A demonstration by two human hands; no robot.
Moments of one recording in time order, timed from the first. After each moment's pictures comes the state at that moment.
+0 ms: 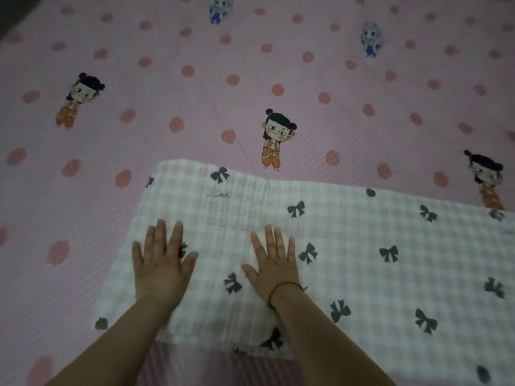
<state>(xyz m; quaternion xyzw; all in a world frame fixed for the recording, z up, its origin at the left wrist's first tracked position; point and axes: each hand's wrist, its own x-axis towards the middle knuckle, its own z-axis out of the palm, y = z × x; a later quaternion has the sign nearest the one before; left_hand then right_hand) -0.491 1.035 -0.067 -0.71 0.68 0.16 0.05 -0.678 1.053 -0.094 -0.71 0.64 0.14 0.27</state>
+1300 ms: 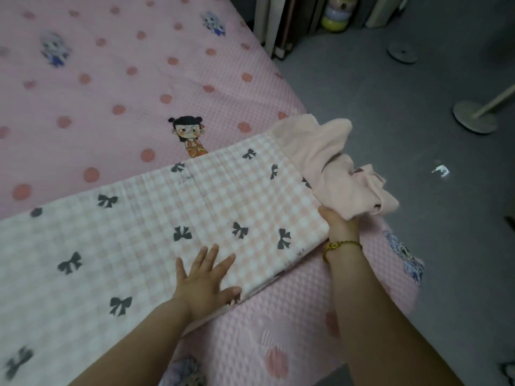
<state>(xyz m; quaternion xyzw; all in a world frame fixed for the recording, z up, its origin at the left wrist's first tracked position) -0.980 1.223 -0.049 -0.27 0.86 0.29 0.32 -1.187 1.327 -0.012 0.18 0.69 -0.67 0.23</state>
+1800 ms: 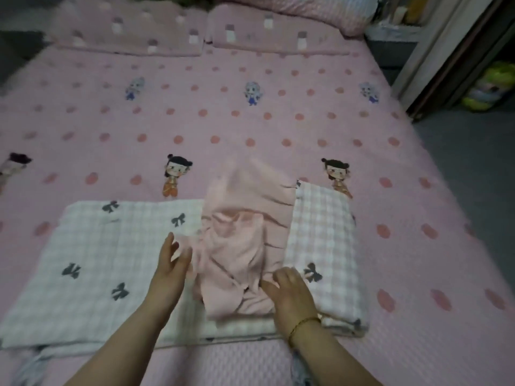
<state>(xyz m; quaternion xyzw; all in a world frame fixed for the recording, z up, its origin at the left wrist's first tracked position) -0.723 1.133 0.051 -0.63 0.48 0.55 -0.26 -0.905 1.223 -0.019 -0.68 0.70 -0.17 0.13</state>
